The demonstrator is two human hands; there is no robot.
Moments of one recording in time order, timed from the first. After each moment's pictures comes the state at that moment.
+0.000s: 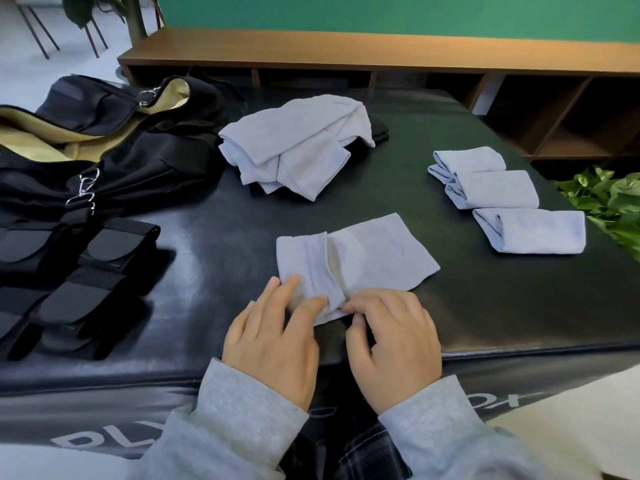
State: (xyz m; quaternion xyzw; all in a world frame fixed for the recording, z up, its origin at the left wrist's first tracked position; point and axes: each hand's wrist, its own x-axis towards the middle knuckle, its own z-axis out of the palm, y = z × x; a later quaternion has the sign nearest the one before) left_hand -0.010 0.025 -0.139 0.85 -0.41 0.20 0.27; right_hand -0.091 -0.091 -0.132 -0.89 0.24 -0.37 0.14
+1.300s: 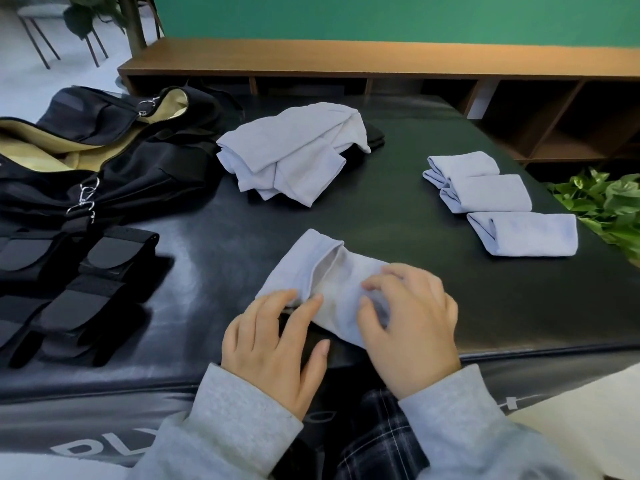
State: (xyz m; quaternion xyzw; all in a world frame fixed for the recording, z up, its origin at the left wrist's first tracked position) left_hand -0.009 0.027 -0.144 0.82 -0.43 0.27 0.27; right_hand -0.088 -0.103 -0.105 -0.88 0.34 -0.29 0.17
